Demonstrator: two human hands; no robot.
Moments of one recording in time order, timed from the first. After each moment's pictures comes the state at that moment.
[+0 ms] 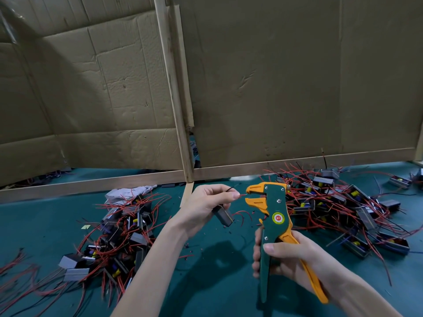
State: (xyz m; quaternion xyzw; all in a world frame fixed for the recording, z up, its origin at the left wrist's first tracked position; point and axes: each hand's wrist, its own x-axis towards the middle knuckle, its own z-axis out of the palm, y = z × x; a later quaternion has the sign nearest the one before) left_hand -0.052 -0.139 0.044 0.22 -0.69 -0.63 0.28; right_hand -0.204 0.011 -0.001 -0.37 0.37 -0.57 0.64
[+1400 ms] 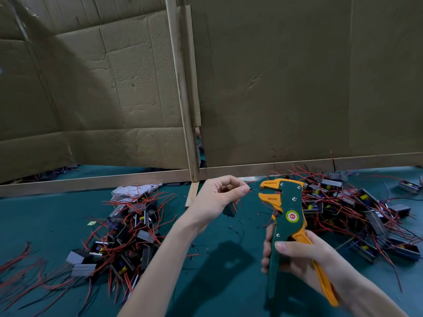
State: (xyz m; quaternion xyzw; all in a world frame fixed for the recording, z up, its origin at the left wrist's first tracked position) left_hand -0.055 -0.133 0.054 0.24 -0.73 -0.54 0.34; right_hand -0.202 0.014 0.006 -0.37 0.37 -0.59 0.61
